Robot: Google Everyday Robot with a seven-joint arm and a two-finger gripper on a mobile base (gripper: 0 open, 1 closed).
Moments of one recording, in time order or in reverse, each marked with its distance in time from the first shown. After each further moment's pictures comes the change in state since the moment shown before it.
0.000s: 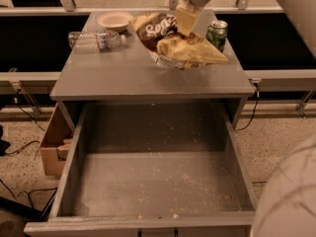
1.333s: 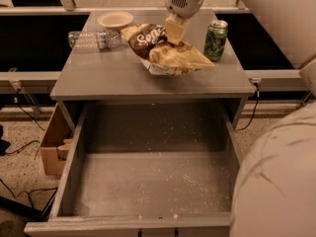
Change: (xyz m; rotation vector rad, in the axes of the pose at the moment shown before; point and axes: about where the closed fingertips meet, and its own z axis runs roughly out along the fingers) arm -0.018 -0.002 0.044 -0.027 0.005 -0.054
